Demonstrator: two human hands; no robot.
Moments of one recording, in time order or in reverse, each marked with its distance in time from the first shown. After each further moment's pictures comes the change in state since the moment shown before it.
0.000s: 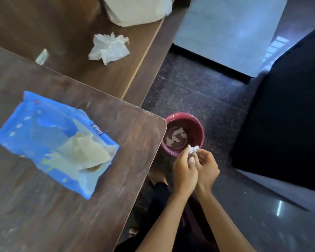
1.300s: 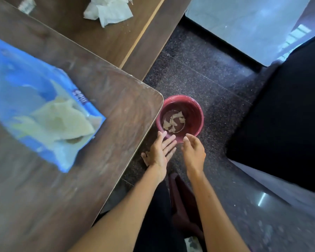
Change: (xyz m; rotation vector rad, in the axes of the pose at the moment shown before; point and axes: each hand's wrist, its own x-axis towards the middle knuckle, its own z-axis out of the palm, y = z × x) left_hand 0.023 -0.044 -0.018 -0.812 0.080 -0.404; right_hand 0.022 0.032 0.007 -0.110 -0.260 0.117
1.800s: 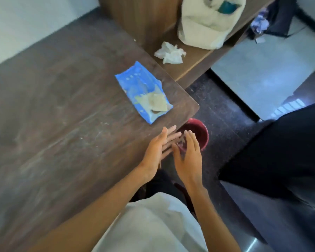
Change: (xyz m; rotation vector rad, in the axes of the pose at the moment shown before) left_hand -0.264 0.090 -0.078 0.175 -0.214 0.381; right_hand -0.241 -0.120 -0.041 -0.508 -0.277 -0.775
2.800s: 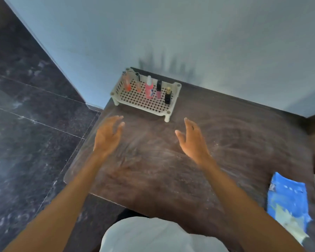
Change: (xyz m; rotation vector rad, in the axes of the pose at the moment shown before) left_hand -0.298 -0.048 -0.396 0.459 1.584 0.176; right_hand -0.022 -0.335 0.278 -0.458 -0.802 -0.980
